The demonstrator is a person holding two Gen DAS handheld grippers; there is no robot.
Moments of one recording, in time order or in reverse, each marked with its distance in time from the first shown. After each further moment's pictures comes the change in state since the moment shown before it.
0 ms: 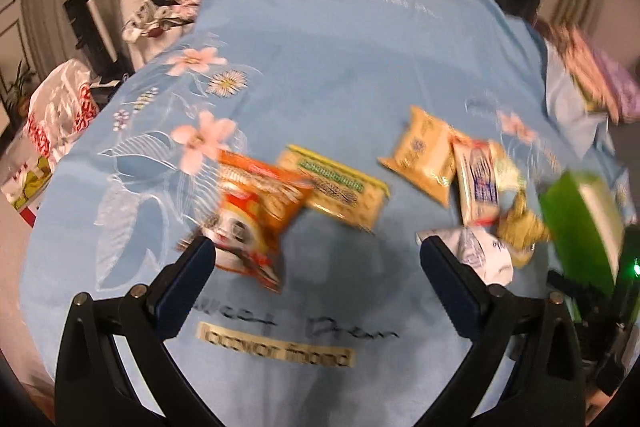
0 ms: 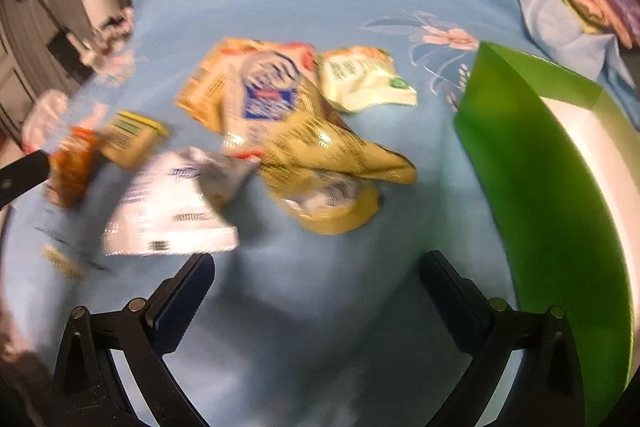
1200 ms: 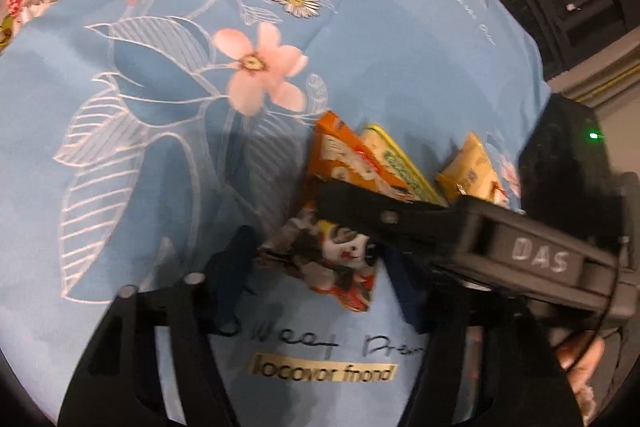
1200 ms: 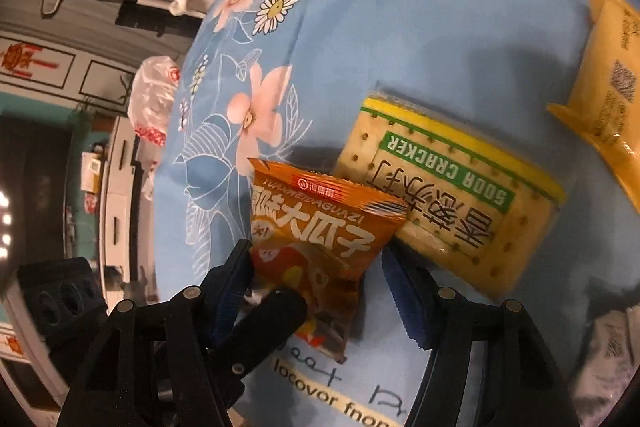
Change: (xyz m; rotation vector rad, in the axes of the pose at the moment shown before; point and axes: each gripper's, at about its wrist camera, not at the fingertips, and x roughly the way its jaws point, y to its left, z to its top) left arm 0.053 0.093 0.001 -0.344 0.244 -0.265; right arm 0.112 0.190 0.088 0.084 0.460 0.536
